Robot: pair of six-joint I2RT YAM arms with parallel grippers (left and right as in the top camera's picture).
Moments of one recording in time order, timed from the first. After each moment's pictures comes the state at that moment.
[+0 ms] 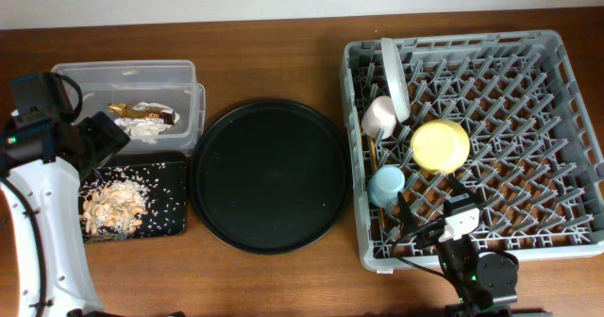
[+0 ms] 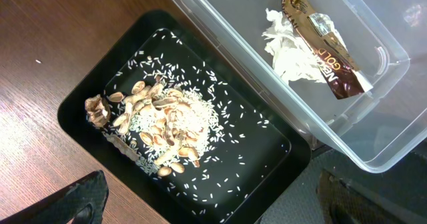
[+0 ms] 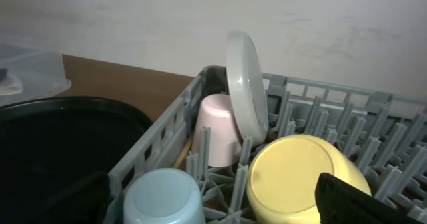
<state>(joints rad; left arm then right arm) 0.33 1.48 1.44 -1.11 -0.15 -0.43 0.08 0.01 0.01 -0.06 -0.18 -0.08</state>
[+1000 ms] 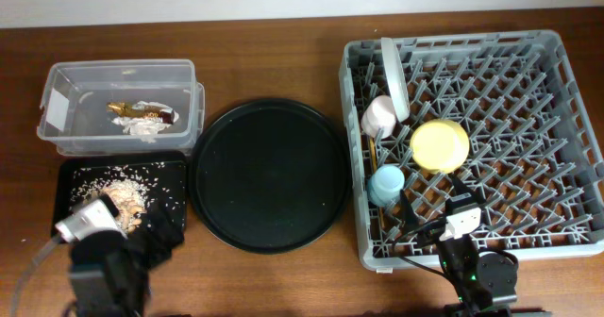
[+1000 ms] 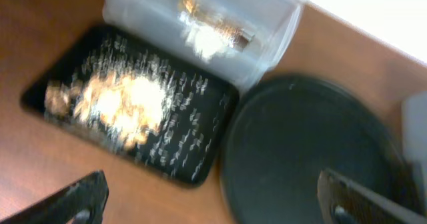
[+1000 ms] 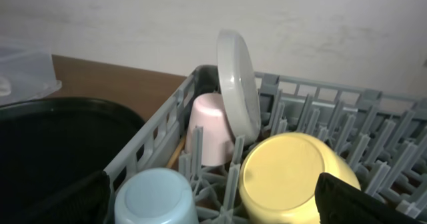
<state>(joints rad) 0.05 0.51 0.86 -1.03 -0.17 -0.43 0.09 0.01 0.01 -0.06 -0.15 -0.08</state>
